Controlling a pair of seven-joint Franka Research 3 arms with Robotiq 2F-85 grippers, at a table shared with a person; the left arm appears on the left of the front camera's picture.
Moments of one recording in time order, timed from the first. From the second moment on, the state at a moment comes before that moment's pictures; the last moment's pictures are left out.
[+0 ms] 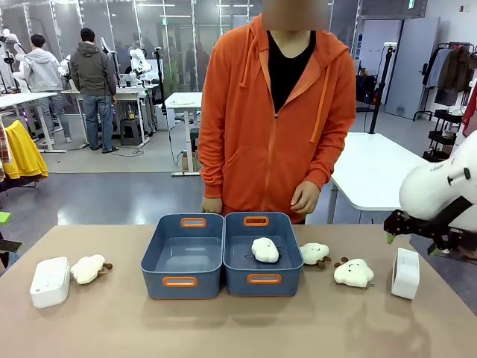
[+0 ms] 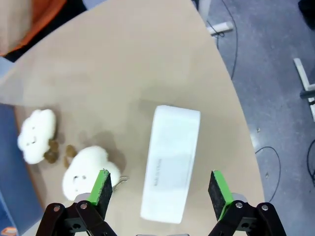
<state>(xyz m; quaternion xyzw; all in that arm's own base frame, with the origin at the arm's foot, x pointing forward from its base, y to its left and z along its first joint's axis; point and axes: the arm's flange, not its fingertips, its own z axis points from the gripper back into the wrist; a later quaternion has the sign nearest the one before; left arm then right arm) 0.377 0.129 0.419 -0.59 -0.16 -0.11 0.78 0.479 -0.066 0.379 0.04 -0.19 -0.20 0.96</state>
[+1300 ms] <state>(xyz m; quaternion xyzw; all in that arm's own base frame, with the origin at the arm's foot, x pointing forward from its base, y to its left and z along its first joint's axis) 0.377 0.129 0.419 -0.59 -0.16 -0.11 0.78 0.499 -0.071 0.325 0.01 -0.13 -0.21 0.97</state>
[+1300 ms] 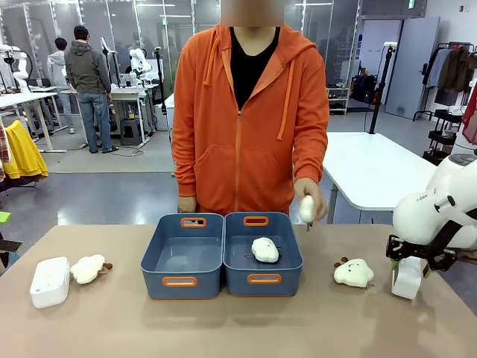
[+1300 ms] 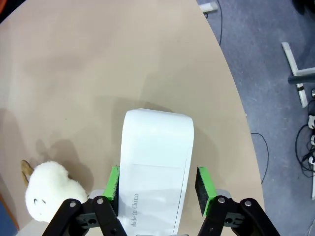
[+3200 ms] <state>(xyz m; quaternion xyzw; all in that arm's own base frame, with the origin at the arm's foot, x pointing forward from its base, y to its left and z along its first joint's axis) 0.377 0.129 0.419 -0.59 -0.16 -0.11 0.78 0.439 -0.068 0.402 0.12 -0.19 -0.10 0.97</state>
